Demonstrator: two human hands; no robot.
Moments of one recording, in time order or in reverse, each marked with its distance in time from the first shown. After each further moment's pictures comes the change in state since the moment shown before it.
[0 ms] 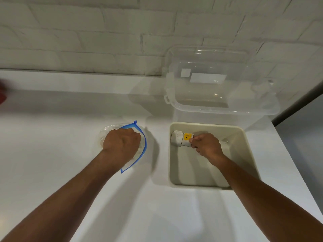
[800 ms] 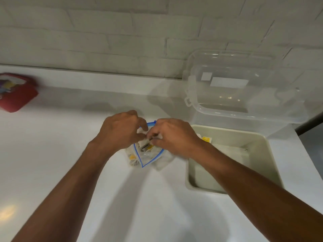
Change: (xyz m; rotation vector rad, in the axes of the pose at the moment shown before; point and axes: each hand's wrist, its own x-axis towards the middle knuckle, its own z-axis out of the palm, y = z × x) left_hand -0.030 -0.067 -0.021 -0.461 0.208 -0.080; right_hand -0.100 -0.162 0.042 -0.594 -0.214 -1.005
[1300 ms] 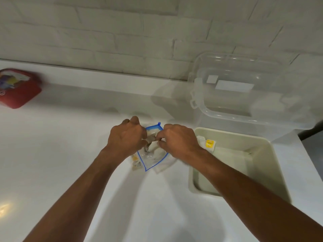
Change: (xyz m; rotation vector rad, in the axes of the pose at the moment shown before) left_hand 0.003 -0.004 0.041 0.052 -0.044 -0.089; right_hand 0.008 0.004 0.030 -0.133 0.023 0.127
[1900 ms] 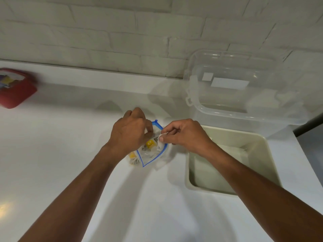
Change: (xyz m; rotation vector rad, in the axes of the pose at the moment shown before) left_hand 0.001 0.014 -0.004 -0.174 0.256 0.122; right_hand -0.023 0.025 -0.024 0.836 0.001 0.263
